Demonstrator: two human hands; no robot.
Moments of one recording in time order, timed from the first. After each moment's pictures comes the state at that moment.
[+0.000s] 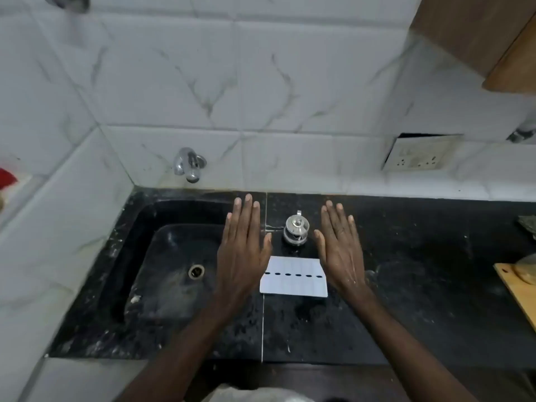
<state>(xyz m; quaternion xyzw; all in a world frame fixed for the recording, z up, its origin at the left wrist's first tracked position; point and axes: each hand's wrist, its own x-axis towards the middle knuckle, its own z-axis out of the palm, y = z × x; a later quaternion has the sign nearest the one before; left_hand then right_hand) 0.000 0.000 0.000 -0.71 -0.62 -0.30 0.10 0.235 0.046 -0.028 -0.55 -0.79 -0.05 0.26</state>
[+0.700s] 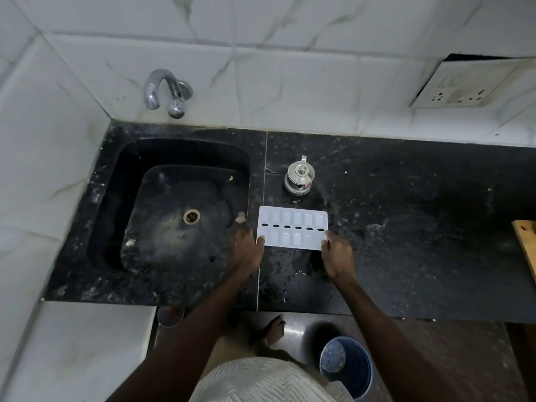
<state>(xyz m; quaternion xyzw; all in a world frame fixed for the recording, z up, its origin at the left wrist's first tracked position) 0.021 0.009 -0.202 -0.46 -0.80 -0.10 -0.37 0.262 0.020 -0.183 -0.74 -0.62 0.25 0.11</state>
